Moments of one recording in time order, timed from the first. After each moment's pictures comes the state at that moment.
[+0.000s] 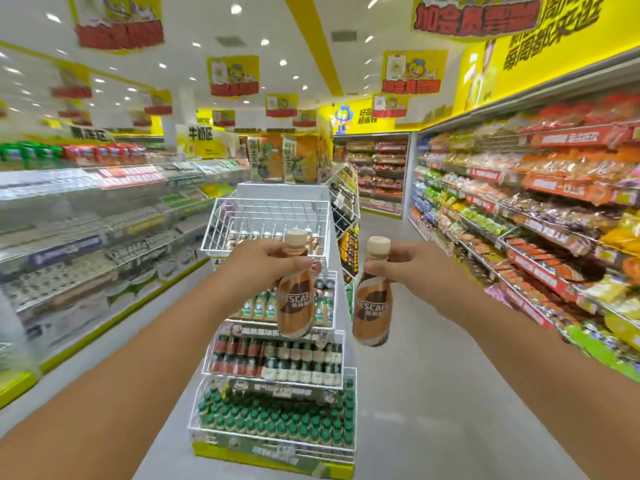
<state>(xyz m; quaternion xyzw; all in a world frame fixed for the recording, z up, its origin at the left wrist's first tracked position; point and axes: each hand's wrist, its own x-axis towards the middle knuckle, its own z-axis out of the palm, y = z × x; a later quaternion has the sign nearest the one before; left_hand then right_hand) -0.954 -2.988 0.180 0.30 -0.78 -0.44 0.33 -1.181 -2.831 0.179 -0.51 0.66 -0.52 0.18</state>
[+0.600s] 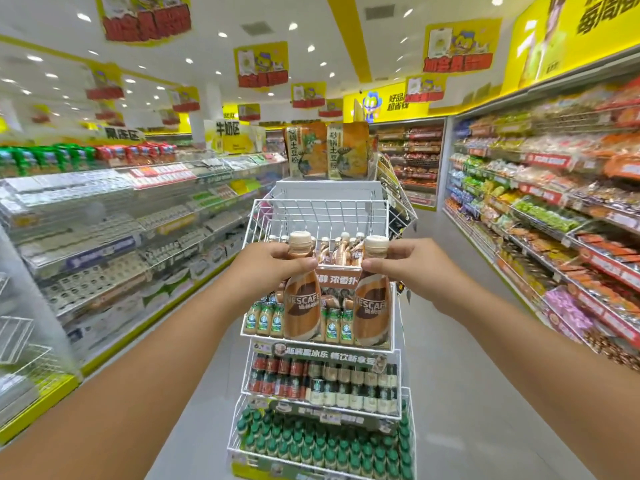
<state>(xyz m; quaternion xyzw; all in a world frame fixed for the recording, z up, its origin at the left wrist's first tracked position) -0.928 -3.204 0.173 0.36 -0.77 -0.42 0.32 -1.166 -3.084 0.160 -0.54 0.64 -0.51 0.20</state>
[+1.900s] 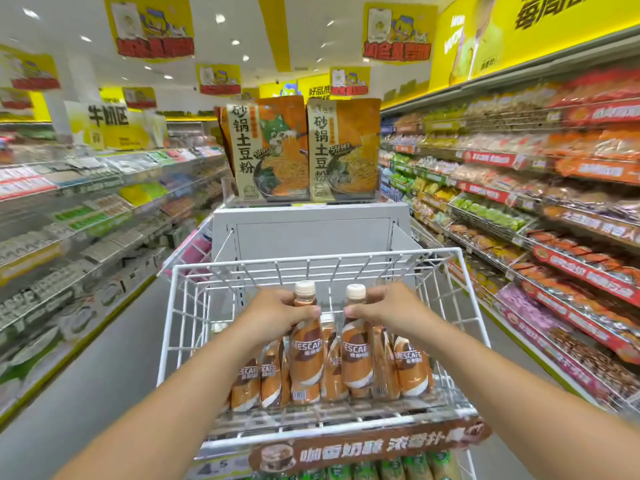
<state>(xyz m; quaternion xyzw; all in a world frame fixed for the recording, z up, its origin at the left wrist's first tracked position) -1.169 -3.750 0.091 0.30 -0.78 -0.51 0.19 -1.340 -3.583 0.092 -0.40 0.76 -0.46 0.21</state>
